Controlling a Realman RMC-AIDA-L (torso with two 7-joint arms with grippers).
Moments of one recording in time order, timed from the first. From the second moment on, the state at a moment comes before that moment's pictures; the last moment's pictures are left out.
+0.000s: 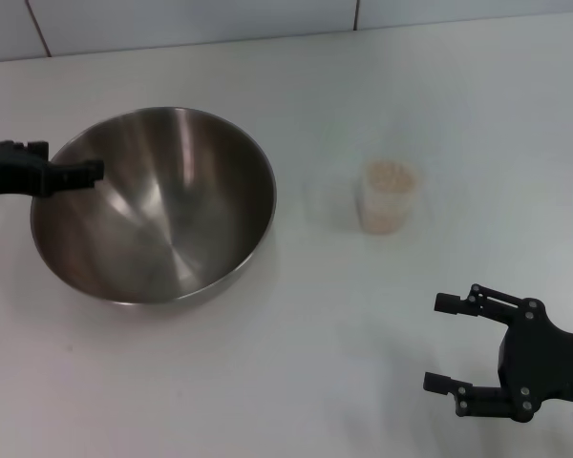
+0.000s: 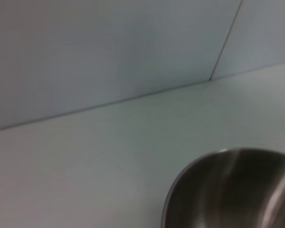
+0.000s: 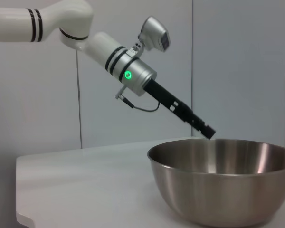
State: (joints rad) left arm -0.31 -2.06 1.21 1.31 2.18 1.14 -2.28; right arm 0.28 1.90 -1.40 -0.07 -1.17 -1.71 0.48
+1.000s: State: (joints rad) left arm -0.37 -2.06 1.22 1.21 2.24 1.14 -2.29; right arm 0.27 1.90 -1.40 -0.08 -1.17 -1.71 0.48
